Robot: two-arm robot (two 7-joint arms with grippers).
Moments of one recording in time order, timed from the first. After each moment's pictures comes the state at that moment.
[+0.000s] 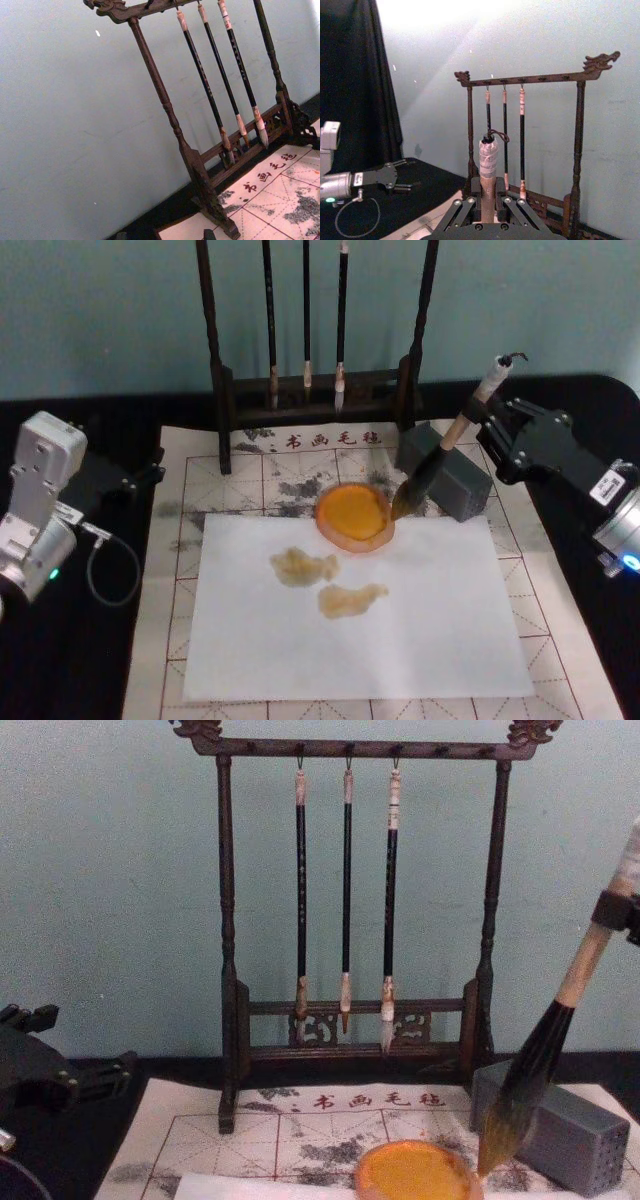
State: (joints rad) left arm -0.20 0.60 0.45 -1.41 -0.25 -0.12 0.03; right arm 0.04 0.55 -0.22 -1.65 0.68 -0.17 0.56
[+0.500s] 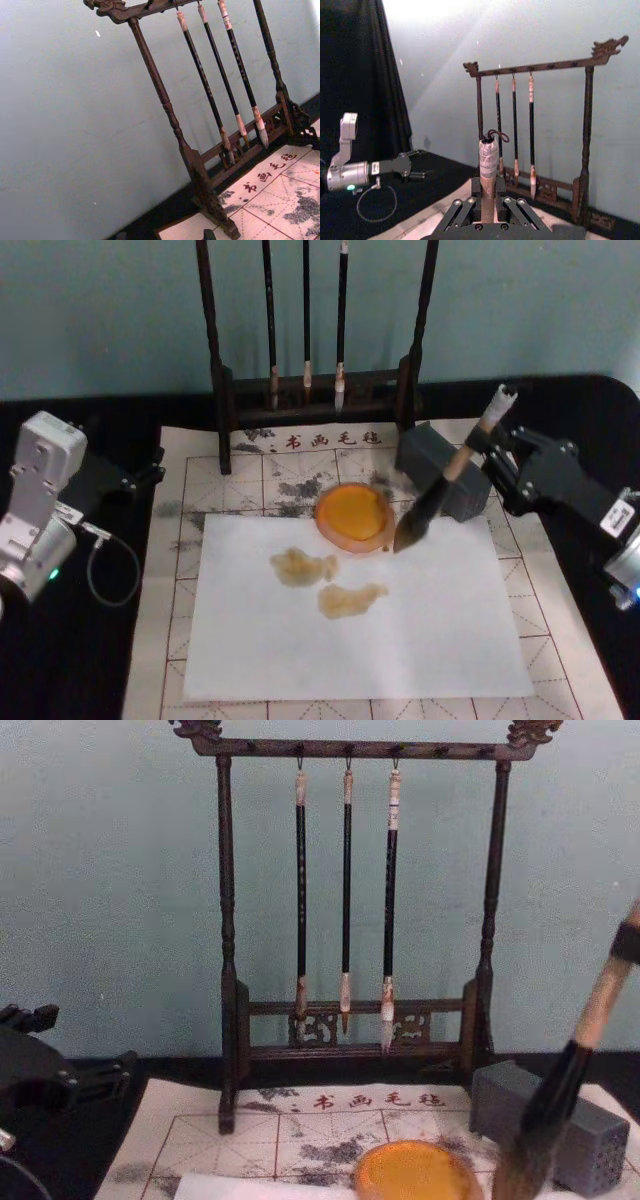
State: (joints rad) left arm -0.20 0.60 0.45 -1.41 -0.25 -0.12 0.03; right arm -0.05 0.59 -0.20 -1.72 0.71 -0.16 0.56
